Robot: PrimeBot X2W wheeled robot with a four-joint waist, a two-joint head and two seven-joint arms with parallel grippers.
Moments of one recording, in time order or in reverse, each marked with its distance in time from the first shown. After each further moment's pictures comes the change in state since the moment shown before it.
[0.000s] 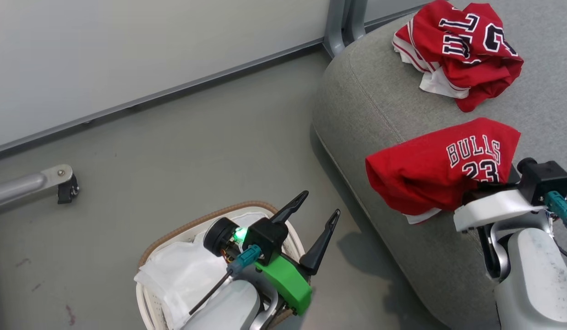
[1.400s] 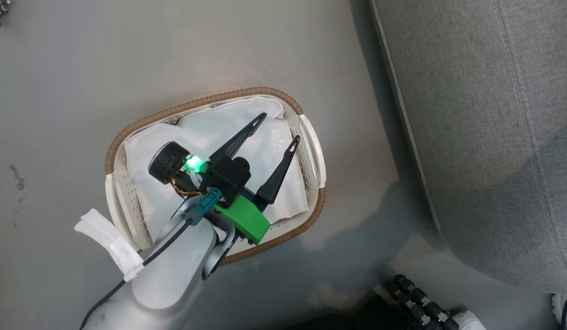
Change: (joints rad) left arm -0.204 0.133 0.056 -0.061 0.103 0.007 0.000; right arm -0.686 -0.303 -0.402 0.595 -0.087 0.000 0.001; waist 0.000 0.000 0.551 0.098
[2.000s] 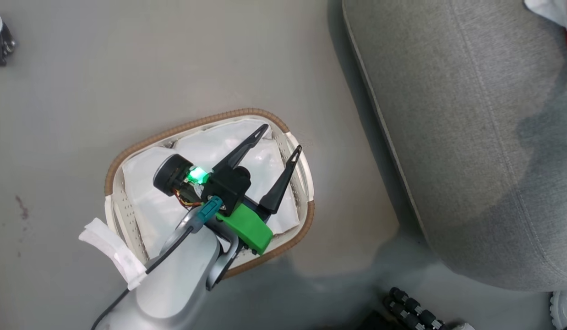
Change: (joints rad) left arm 0.036 -0.008 0.002 -0.003 -0.026 0.002 0.000; right arm 0.287 0.112 0.074 -0.218 0.035 0.000 -0.001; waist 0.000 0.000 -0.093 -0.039
